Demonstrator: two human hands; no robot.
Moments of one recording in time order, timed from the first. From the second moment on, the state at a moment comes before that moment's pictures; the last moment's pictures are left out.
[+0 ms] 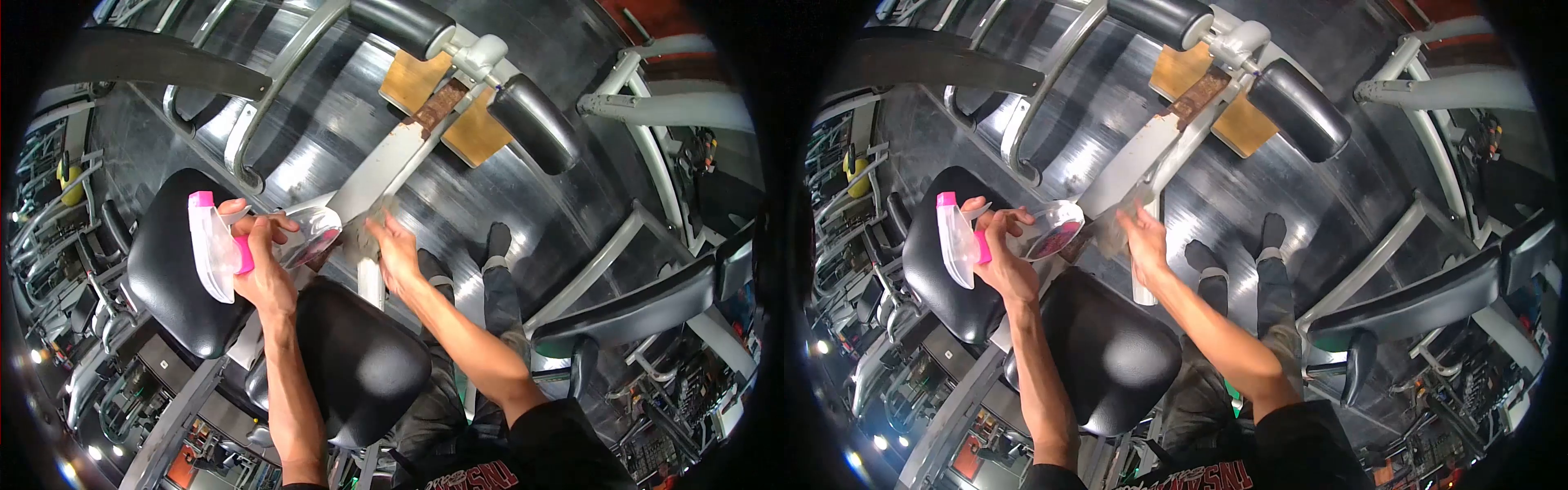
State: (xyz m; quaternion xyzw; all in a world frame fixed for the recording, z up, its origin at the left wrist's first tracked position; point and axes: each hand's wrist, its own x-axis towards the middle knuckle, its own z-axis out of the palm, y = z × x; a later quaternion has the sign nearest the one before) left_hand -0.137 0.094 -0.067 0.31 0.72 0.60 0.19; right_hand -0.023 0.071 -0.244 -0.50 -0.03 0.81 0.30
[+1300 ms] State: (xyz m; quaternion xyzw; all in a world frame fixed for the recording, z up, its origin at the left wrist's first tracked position) left_hand -0.123 0.093 -0.062 0.29 0.74 0.53 0.29; right_hand -0.030 0.180 -0.310 -0.67 -0.22 0.61 0.37
